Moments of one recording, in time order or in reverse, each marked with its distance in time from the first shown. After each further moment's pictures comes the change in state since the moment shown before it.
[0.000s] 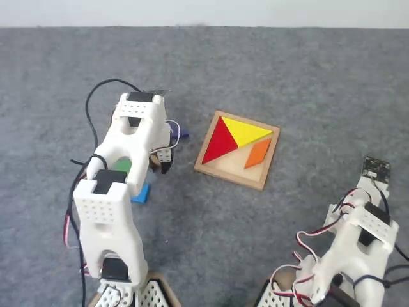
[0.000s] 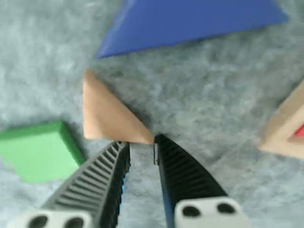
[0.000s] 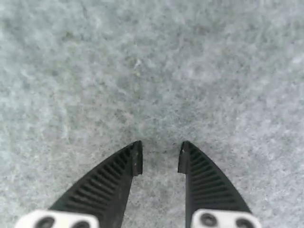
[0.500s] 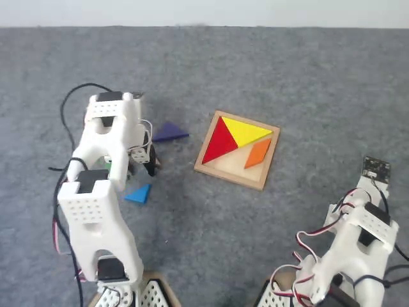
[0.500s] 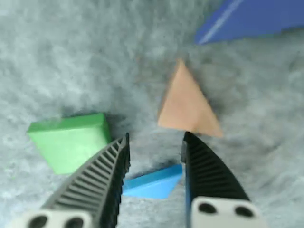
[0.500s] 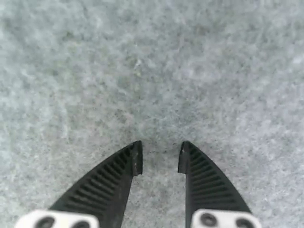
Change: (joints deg) left arm -9.7 0.1 -0.4 2.8 -7.1; right arm 0.0 0.0 0.0 0.0 0.2
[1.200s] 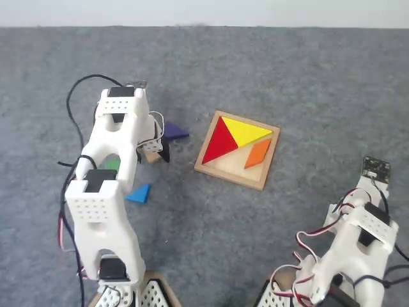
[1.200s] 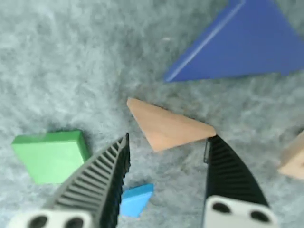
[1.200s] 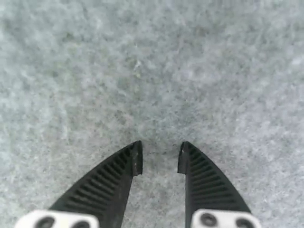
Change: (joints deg) left arm 4.3 0.3 -3.5 -3.0 9.5; right arm 0.0 0.0 0.1 -0.4 0.0
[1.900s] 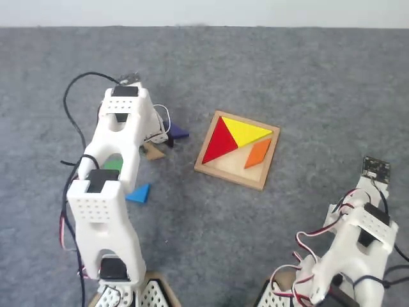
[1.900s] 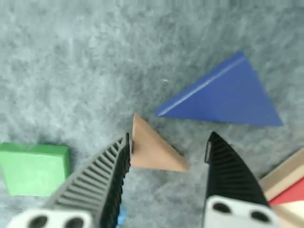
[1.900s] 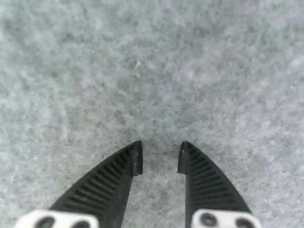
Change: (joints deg) left arm 1.3 -0.3 -0.2 -6.9 11.7; right arm 0.0 0.0 0.4 -0.4 0.0
